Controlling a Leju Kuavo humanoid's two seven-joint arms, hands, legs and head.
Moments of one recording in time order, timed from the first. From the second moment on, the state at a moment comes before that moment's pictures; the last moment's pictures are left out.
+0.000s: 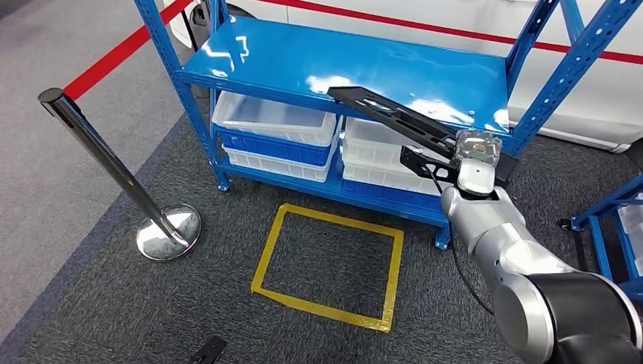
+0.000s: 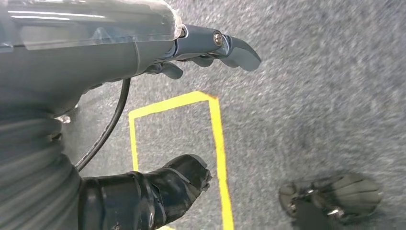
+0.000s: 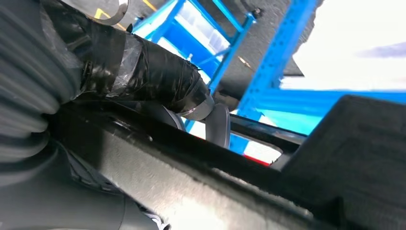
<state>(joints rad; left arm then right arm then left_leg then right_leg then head) -0.24 -0.17 1.06 -0.21 -1.57 0.02 -0.03 -1.10 -0.01 0.14 -0.27 1.57 -0.24 0.26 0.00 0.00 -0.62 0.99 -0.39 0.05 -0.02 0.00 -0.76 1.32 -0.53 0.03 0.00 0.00</state>
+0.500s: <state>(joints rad) -0.24 -0.17 1.07 -0.21 -1.57 0.02 -0.05 -1.13 0.04 0.17 -0.27 1.57 -0.21 0.21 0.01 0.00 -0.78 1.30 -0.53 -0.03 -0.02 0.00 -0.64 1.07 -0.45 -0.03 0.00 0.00</state>
